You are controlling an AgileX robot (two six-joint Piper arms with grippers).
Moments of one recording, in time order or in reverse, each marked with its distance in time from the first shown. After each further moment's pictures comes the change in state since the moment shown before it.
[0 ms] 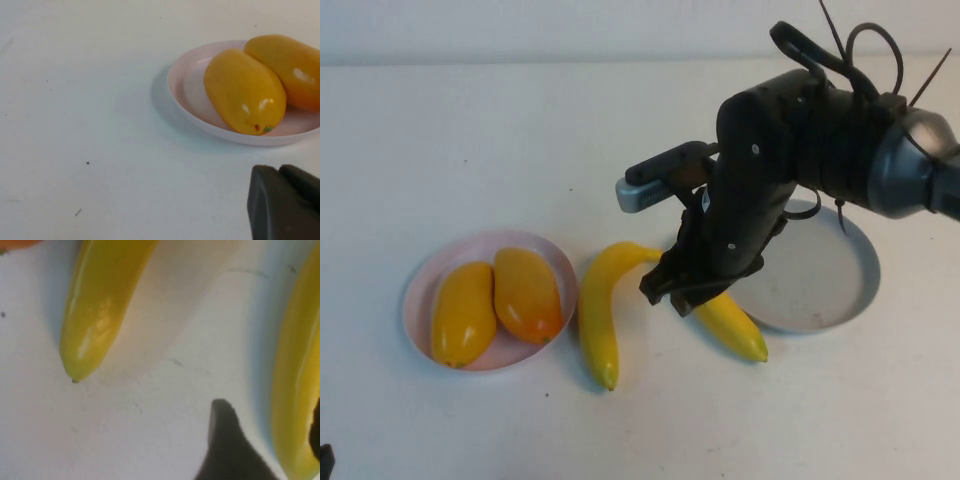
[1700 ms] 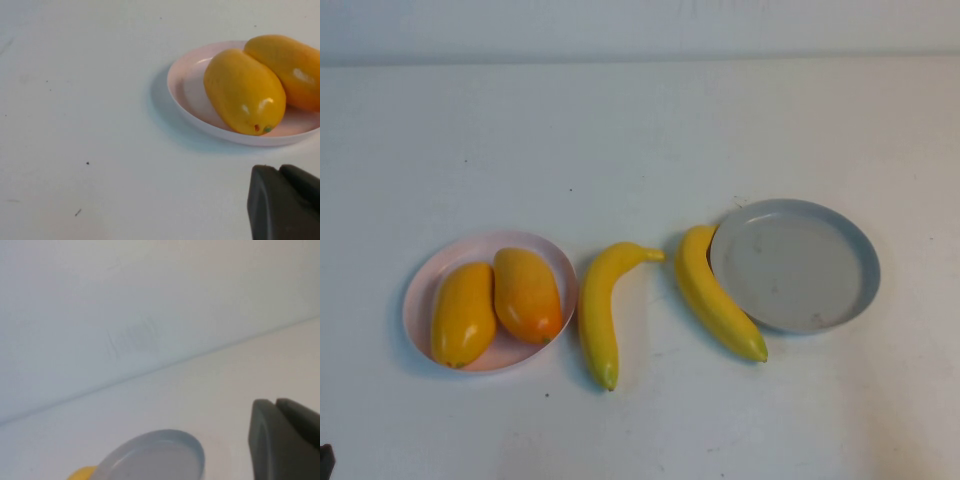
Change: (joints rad) right arm -0.610 -1.936 1.640 0.519 -1.080 -0.254; left arm 0.000 0.000 0.000 -0.002 0.000 0.000
